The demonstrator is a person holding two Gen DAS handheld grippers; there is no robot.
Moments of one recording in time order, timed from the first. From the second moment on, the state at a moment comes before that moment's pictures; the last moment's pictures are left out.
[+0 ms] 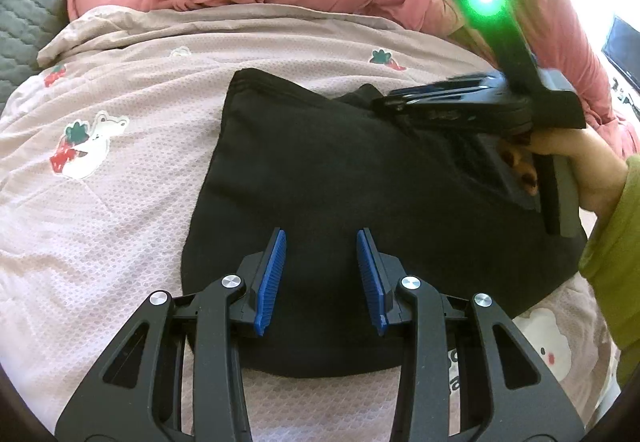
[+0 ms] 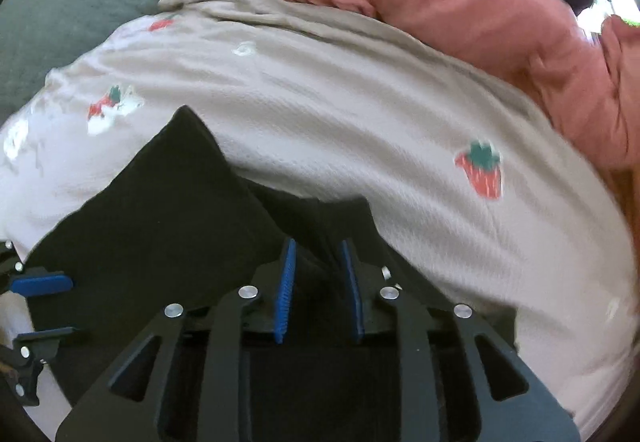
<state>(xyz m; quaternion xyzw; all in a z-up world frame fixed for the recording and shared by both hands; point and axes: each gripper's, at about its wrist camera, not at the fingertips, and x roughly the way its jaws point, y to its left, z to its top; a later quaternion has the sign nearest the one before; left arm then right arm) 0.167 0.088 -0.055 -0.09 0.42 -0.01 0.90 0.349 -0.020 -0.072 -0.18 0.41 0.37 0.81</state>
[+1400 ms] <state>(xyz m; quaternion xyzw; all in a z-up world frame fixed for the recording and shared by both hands) 0.214 0.082 -0.063 -0.07 0.44 0.03 0.89 0.372 -0.275 -0.103 -0.01 0.44 0.14 0.89</state>
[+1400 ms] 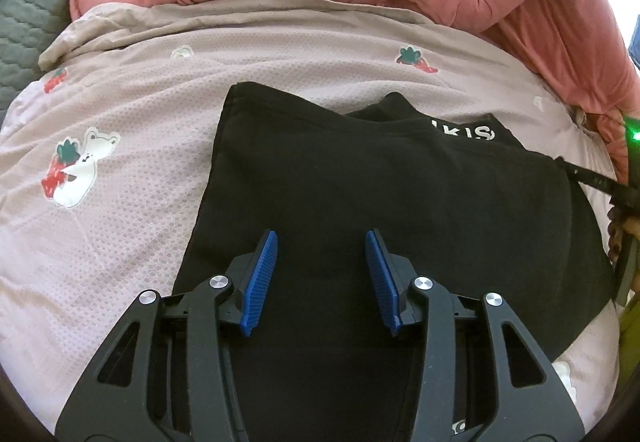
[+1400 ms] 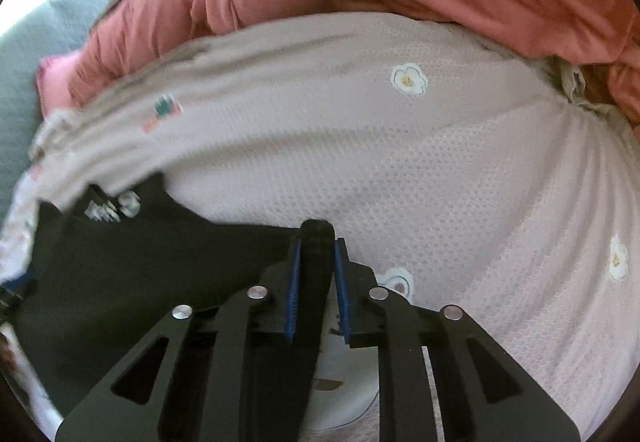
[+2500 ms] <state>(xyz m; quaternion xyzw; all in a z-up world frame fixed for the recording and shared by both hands) 0.177 0.077 -0.063 -0.05 0.43 0.08 0.90 0.206 -0.246 -0.098 -0.11 0.46 0.21 0.85</state>
